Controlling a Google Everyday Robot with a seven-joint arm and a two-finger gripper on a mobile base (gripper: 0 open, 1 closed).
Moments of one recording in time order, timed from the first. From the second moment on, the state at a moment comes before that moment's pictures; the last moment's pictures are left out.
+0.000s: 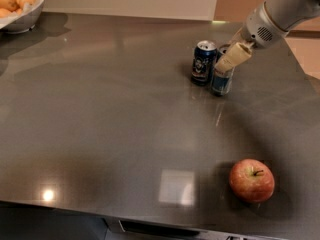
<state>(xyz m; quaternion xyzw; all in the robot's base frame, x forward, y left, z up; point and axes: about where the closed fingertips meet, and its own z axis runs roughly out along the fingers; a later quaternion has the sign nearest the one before) 0.630 -0.183 0.925 -0.52 0.80 0.10 0.28</state>
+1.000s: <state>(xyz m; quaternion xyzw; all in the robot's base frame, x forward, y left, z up) 0.637 -0.182 0.916 -0.52 0.80 0.11 0.26</state>
